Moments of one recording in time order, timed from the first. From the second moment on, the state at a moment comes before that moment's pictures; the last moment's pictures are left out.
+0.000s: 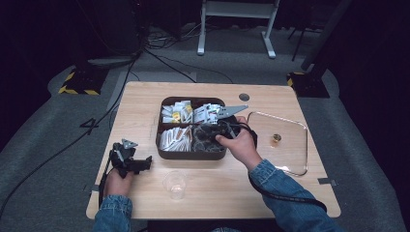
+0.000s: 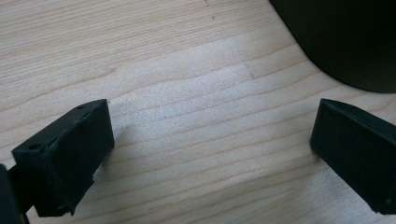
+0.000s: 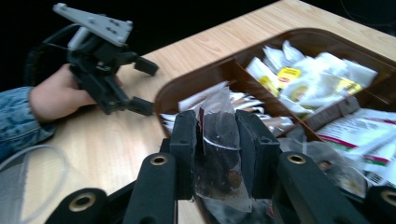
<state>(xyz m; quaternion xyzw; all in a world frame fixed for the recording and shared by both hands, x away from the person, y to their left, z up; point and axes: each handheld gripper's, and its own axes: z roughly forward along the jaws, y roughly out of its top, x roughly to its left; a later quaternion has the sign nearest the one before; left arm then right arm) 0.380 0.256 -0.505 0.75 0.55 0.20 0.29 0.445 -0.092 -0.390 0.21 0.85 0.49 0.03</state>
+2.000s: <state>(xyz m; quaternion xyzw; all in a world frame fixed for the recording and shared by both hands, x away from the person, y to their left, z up) 0.380 0.256 -0.505 0.75 0.55 0.20 0.29 0.349 -0.027 -0.404 0.07 0.88 0.47 -0.04</state>
